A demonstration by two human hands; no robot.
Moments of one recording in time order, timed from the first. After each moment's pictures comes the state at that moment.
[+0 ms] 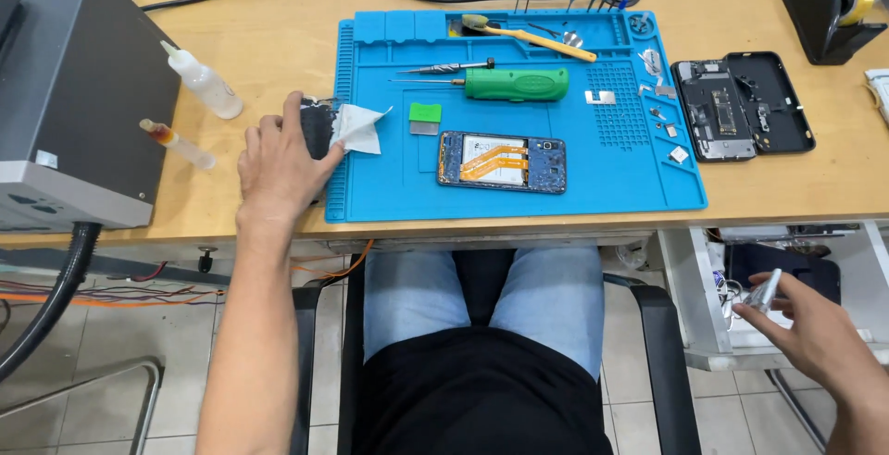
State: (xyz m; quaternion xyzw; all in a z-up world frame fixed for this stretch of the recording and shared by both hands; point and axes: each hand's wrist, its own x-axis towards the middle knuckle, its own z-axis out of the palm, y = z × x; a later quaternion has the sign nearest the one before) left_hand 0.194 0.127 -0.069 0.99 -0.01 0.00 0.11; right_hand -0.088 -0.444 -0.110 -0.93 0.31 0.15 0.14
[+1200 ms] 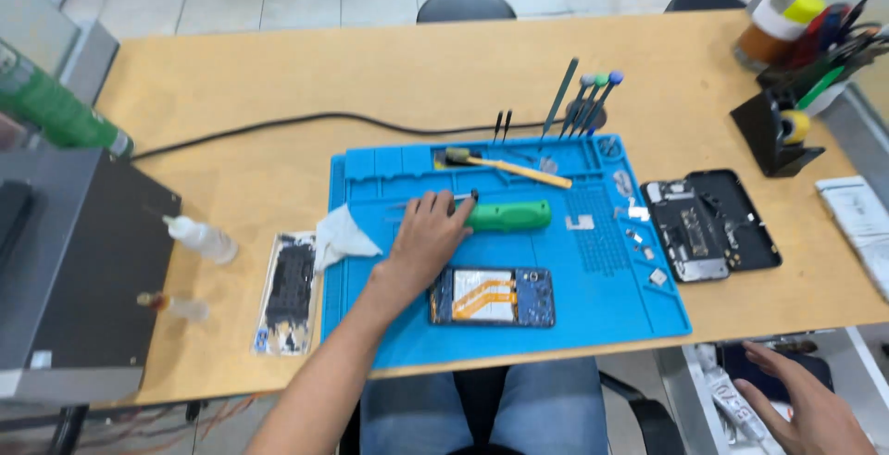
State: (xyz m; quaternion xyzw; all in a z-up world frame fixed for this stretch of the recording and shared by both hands) left_hand 0.287 -0.038 -0.118 0.88 -0.38 0.29 0.04; right_hand -0.030 -0.450 -0.094 -0.92 0.35 0.17 0.07
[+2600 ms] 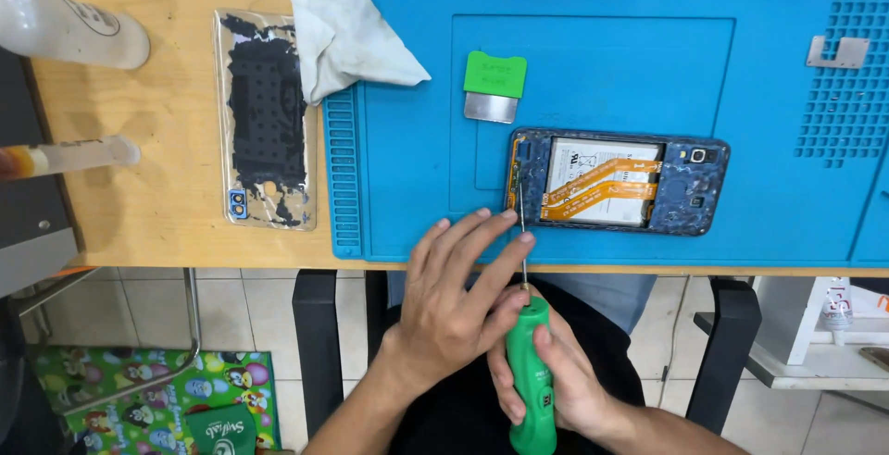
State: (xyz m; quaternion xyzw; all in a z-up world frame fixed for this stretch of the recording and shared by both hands) left_hand 0.106 0.031 -0.119 0.90 -0.26 0.04 0.36; right_hand 0.020 -0.117 -0.125 -0.26 0.17 0.26 0.91
